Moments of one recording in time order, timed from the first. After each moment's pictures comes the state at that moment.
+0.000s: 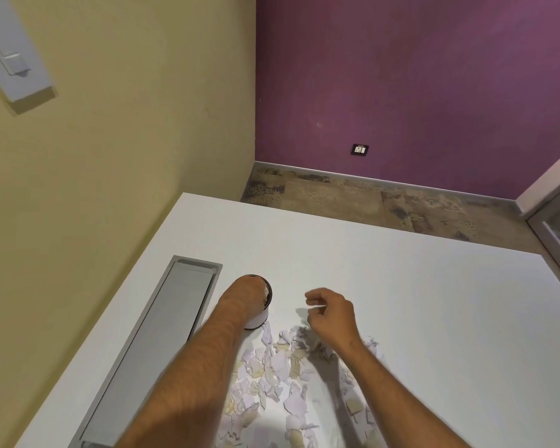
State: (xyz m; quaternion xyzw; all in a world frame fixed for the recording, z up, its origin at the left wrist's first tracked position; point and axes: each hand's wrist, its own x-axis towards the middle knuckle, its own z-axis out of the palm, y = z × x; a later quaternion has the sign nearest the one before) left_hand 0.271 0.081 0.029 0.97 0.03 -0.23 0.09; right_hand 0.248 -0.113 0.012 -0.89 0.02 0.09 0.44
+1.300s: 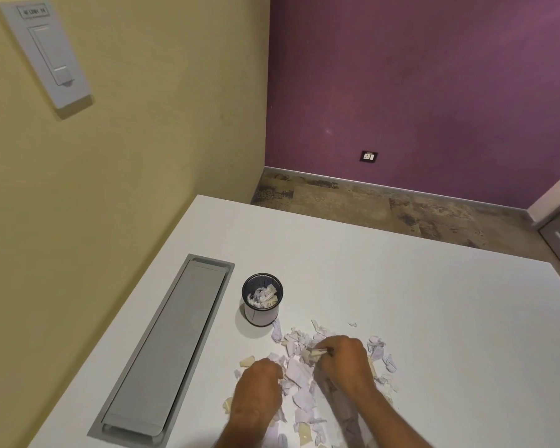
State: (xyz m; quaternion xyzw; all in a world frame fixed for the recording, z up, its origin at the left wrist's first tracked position) left_hand 0.118 0.038 -0.045 0.96 0.12 -0.13 0.24; right_hand 0.189 -0.128 -0.022 -0.95 0.00 0.12 0.30
